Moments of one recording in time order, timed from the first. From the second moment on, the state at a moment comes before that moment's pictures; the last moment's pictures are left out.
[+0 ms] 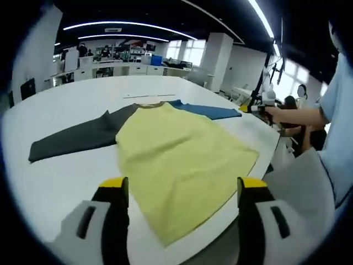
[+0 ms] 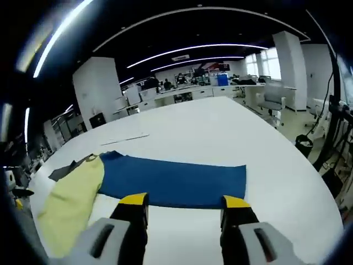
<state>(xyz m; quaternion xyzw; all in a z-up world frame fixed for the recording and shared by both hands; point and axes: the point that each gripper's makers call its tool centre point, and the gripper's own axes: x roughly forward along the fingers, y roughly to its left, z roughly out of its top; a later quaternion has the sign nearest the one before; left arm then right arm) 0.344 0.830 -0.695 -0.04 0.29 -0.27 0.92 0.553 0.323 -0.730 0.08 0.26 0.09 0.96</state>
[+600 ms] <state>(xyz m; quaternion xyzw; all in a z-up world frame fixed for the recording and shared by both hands) 0.347 0.824 -0.709 -0.04 0.30 -0.27 0.91 0.551 0.296 -0.755 0.10 0.30 0.03 0.95</state>
